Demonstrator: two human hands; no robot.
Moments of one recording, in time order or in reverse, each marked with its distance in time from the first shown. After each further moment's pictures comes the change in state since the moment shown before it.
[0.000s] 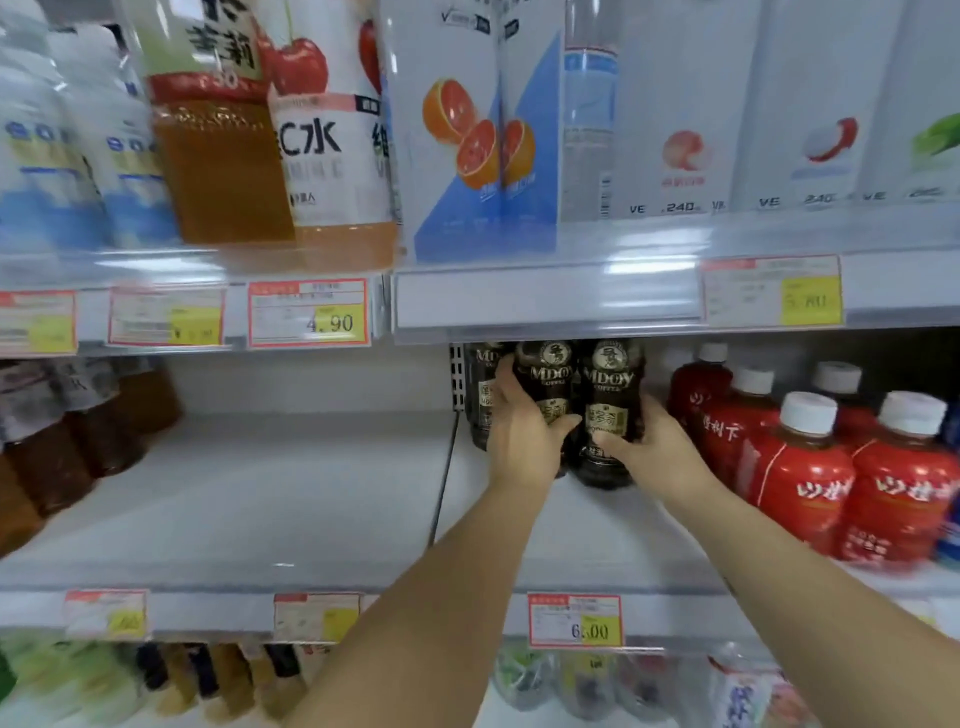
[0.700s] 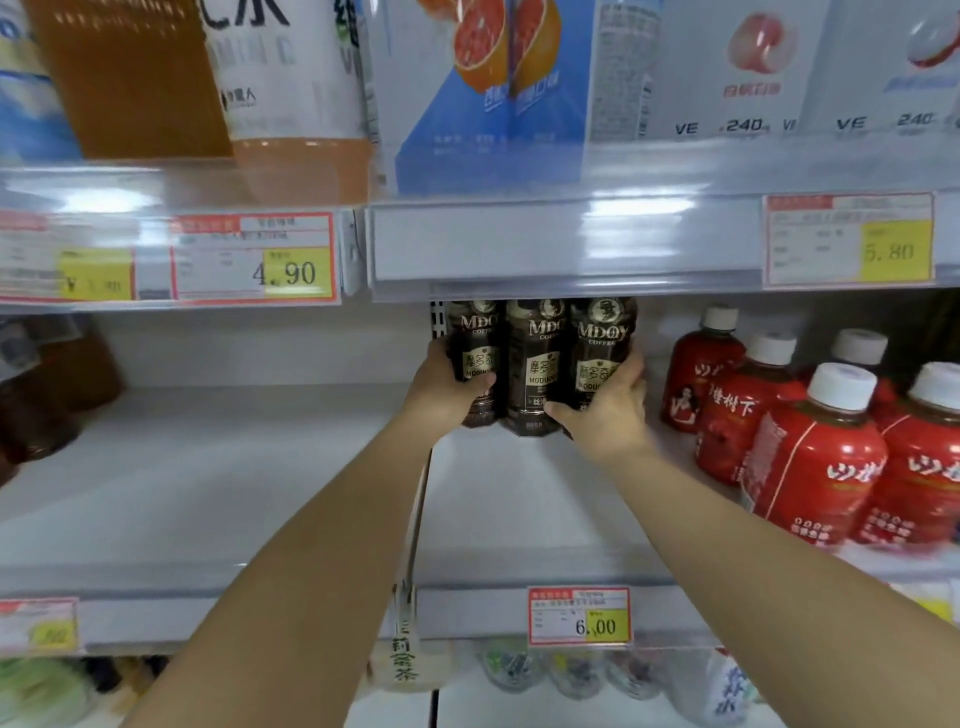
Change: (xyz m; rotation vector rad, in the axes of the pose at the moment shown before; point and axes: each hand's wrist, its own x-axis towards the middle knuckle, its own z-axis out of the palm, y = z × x) left_hand 0.061 -0.074 -0.034 -0.154 -0.235 -0.194; right_hand 0.022 0.001 0.051 -0.210 0.224 0.149
